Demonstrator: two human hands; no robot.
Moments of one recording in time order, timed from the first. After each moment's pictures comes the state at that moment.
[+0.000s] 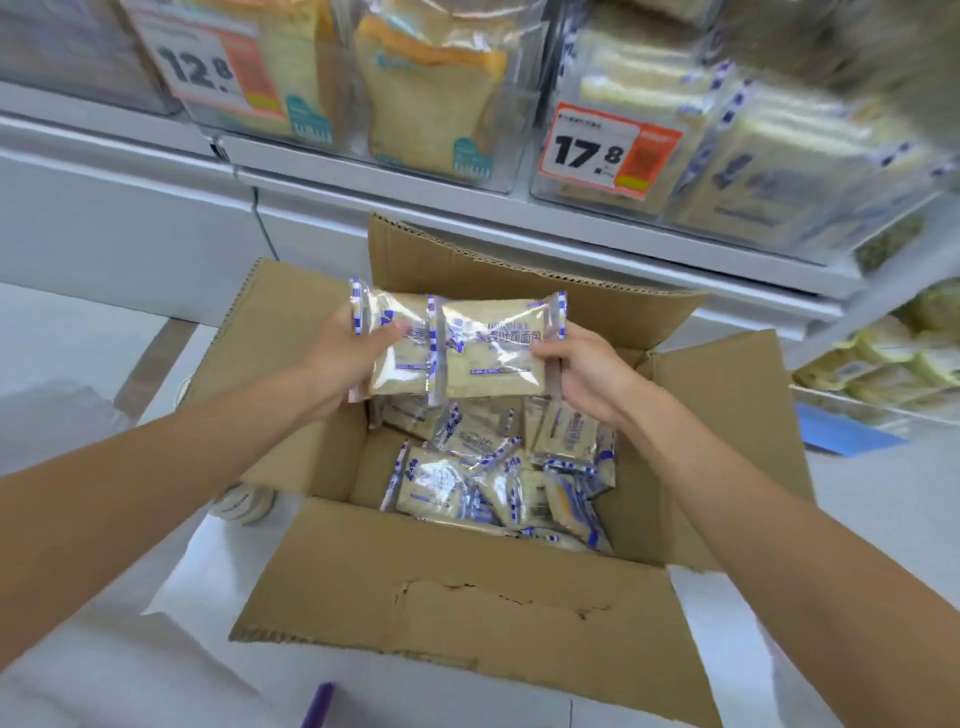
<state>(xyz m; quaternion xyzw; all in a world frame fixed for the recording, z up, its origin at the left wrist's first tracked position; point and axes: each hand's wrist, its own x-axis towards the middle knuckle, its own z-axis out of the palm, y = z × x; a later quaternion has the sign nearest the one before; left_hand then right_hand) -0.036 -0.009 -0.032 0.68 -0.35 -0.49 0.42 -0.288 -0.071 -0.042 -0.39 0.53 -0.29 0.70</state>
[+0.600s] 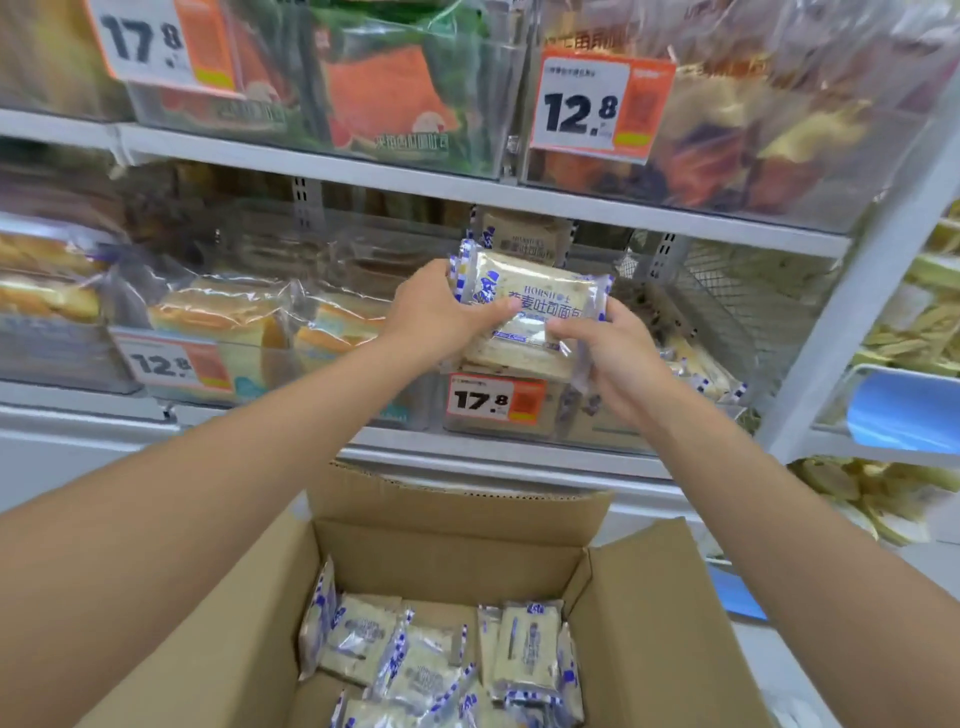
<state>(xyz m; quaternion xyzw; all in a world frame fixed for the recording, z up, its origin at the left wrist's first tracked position) -0.137 -0.166 0.171 0.60 -0.62 -0.26 0.43 -0.325 -0.157 0.167 -0.50 0.50 -0.51 0.49</state>
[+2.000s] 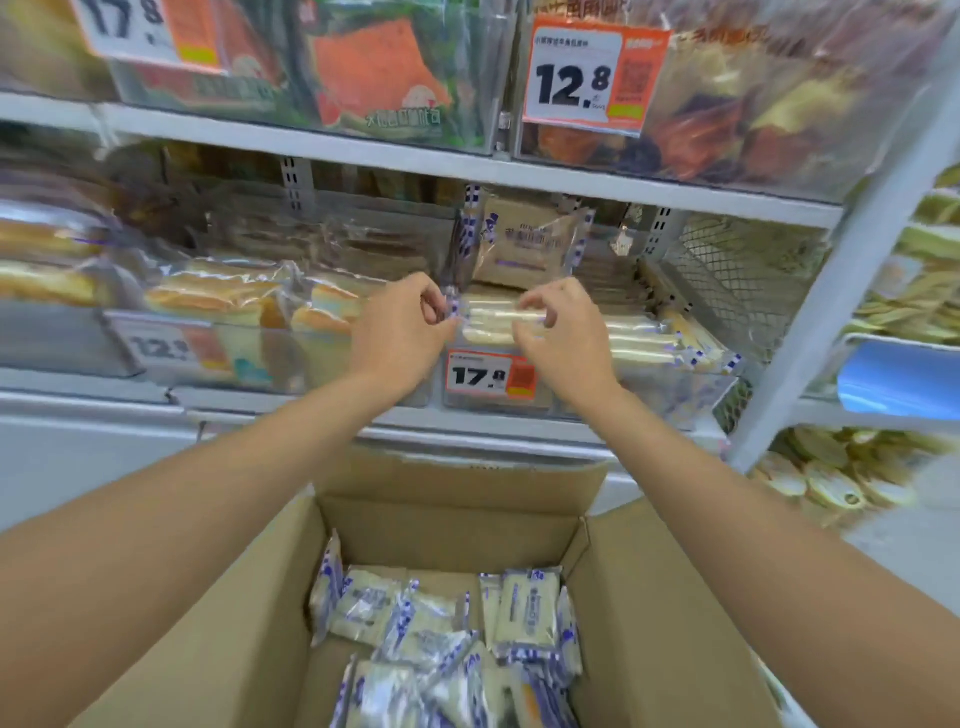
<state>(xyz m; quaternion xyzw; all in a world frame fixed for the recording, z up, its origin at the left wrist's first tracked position) -0.120 -0.146 0.134 0.61 -0.64 -0.13 0.45 -0.303 -0.163 0.130 -0.74 0.53 -0.41 0.06</state>
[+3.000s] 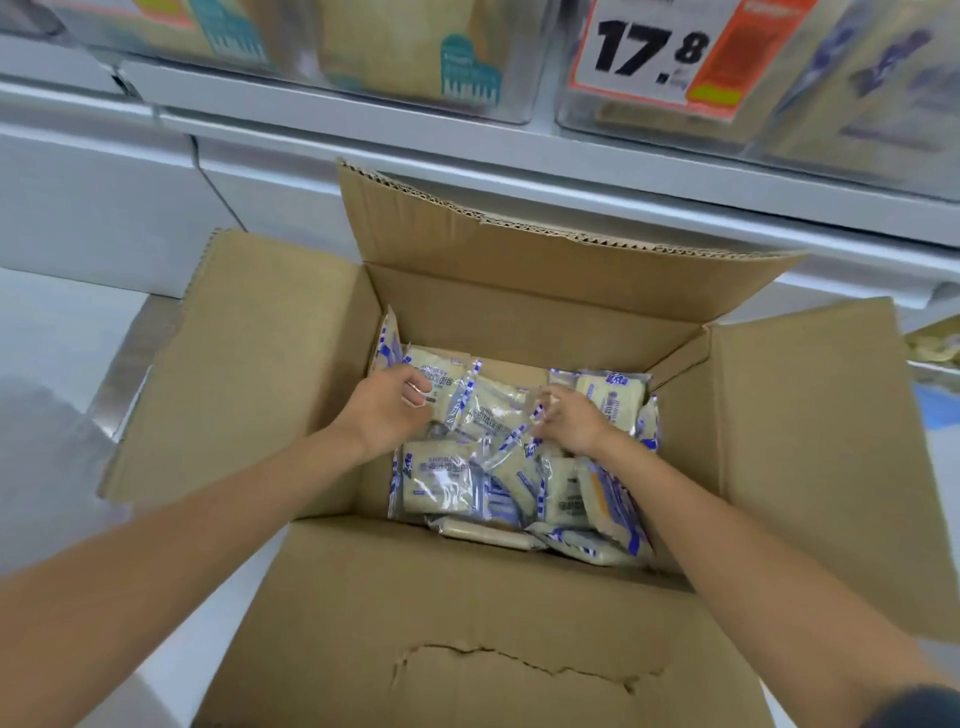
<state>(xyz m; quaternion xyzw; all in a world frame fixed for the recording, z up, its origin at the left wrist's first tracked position) -0.050 -0.022 -0.150 0.72 -0.51 -0.45 0.13 -0.311 -0.085 -0.247 -0.59 0.62 0.01 0.52</state>
